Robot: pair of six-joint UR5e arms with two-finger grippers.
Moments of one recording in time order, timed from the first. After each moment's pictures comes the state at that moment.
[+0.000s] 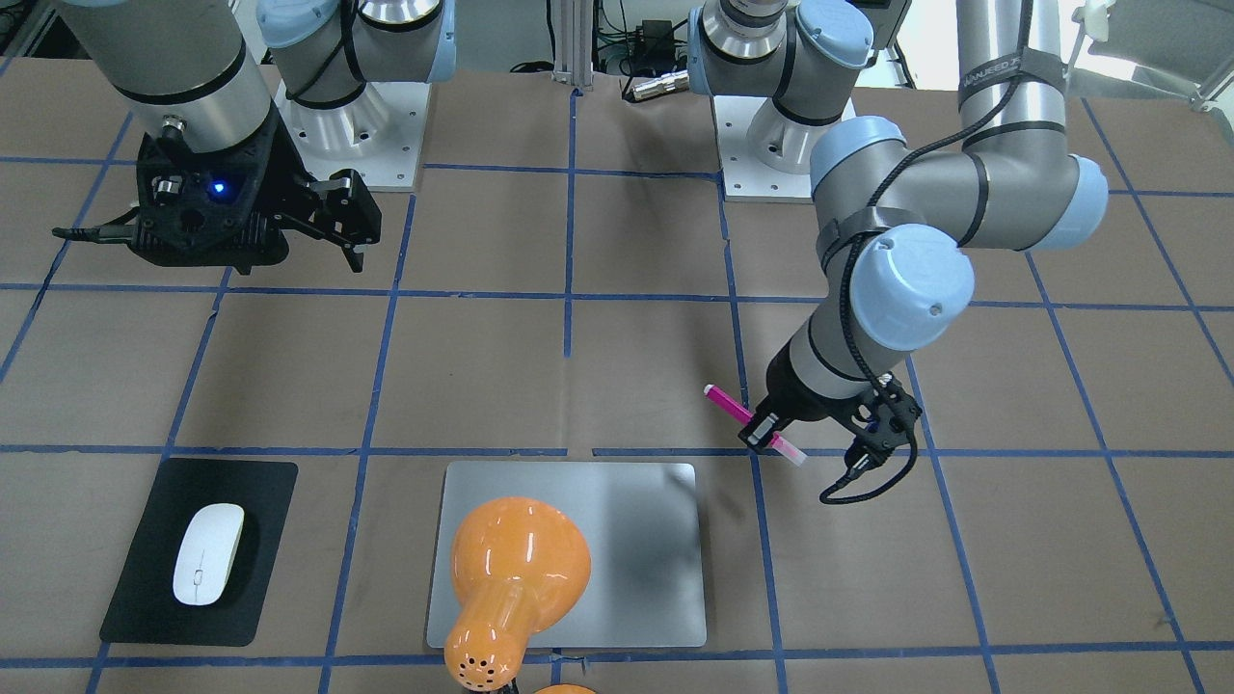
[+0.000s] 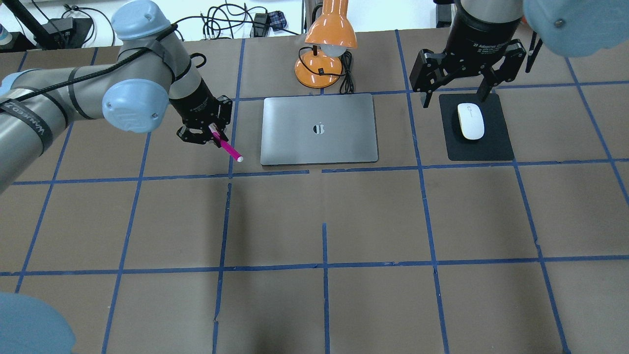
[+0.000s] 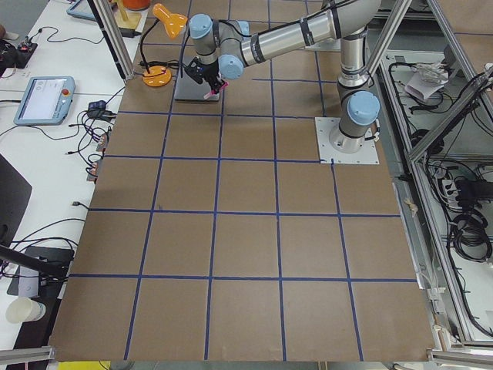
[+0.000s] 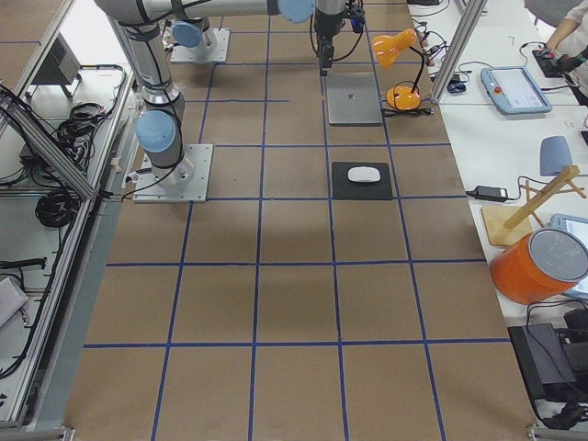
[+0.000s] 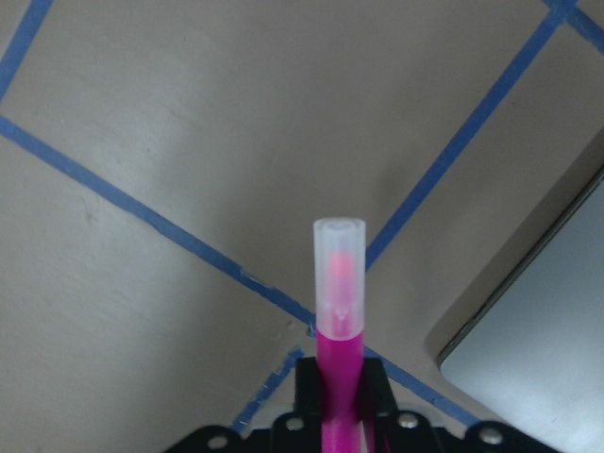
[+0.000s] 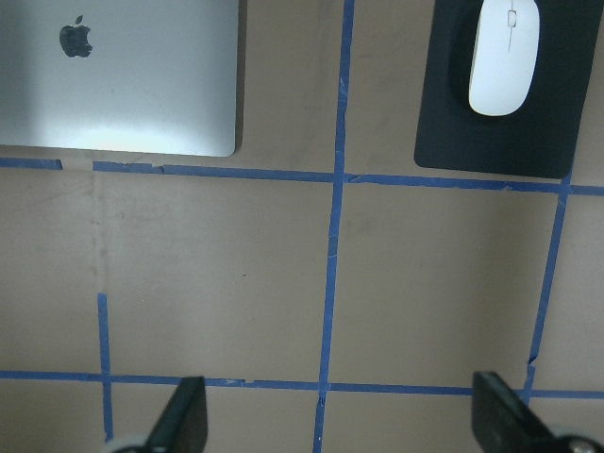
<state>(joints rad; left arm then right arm) -1.60 -1.91 -1.67 -1.21 1.48 -0.89 1.62 -1.48 1.46 -1.50 -1.58 -0.02</state>
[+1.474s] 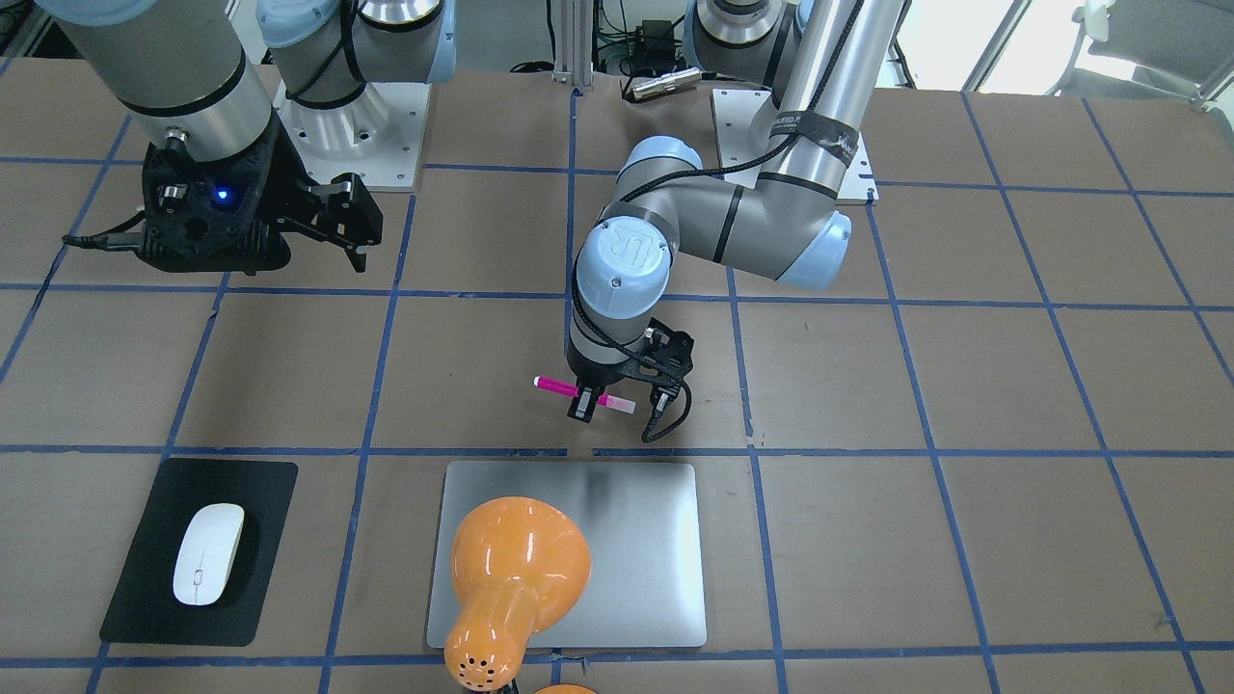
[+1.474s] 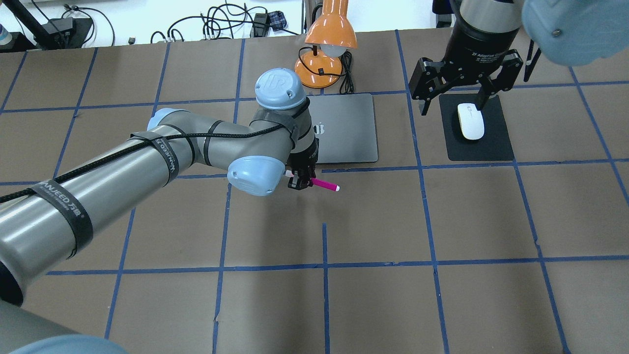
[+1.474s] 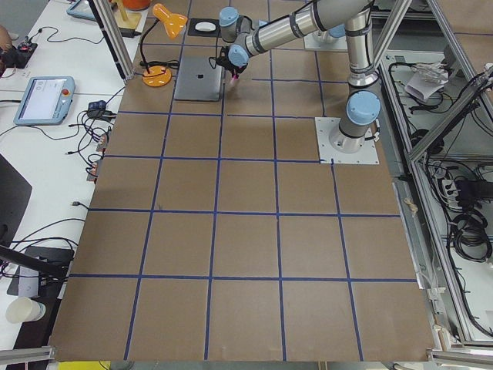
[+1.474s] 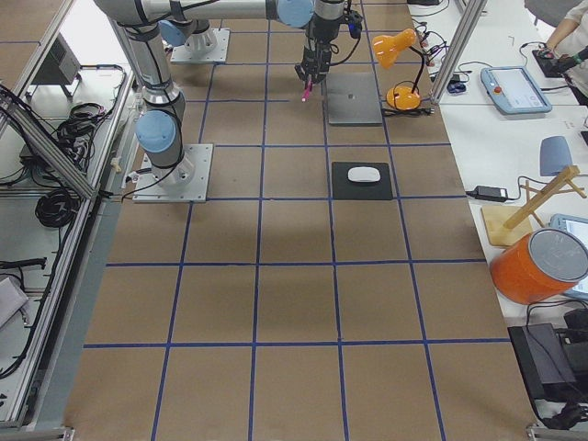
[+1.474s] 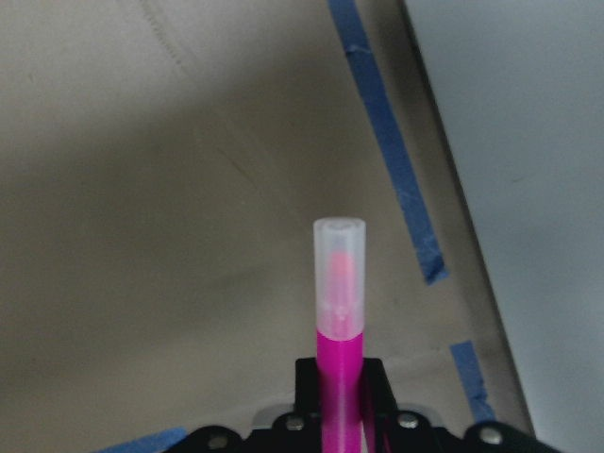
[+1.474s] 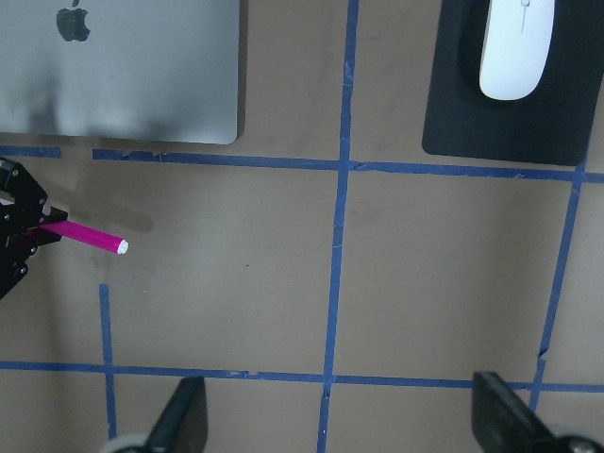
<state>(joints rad) -1.92 -2.02 -1.80 -0.96 1.48 -1.62 1.61 -1.48 1.48 -1.50 -1.57 -0.02</state>
